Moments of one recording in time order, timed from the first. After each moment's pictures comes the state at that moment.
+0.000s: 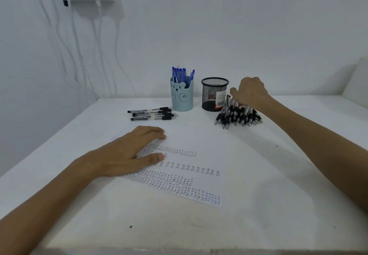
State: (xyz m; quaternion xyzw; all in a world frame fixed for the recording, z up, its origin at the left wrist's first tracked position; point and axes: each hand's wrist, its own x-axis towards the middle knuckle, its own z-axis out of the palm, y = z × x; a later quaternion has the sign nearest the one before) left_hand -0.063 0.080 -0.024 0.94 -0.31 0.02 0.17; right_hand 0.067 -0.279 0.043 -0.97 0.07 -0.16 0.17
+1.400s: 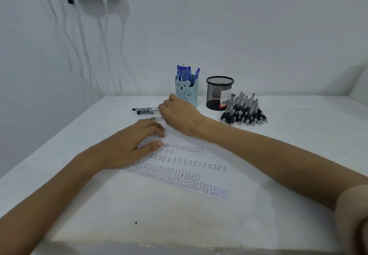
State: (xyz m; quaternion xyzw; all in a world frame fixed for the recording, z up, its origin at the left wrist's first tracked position) left_hand -0.053 0.088 -0.023 0.93 -0.32 0.05 0.20; right_hand 0.044 -0.110 -0.011 -0.89 -0.38 -0.24 -0.04
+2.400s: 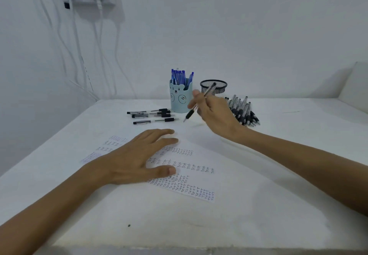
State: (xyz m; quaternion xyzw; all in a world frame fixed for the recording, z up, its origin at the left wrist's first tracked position) left_hand -0.075 0.057 -0.024 0.94 -0.33 0.00 0.12; right_hand -0.004 -0.197 0.008 -0.85 -0.21 -0.19 0.45
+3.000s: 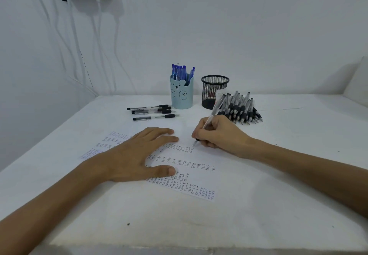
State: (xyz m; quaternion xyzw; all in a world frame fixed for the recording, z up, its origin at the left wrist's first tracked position) left_hand -0.073 0.058 -0.026 0.94 -0.33 -0.01 0.12; right_hand -0.040 -0.216 -0.017 -0.81 -0.20 0.07 0.54
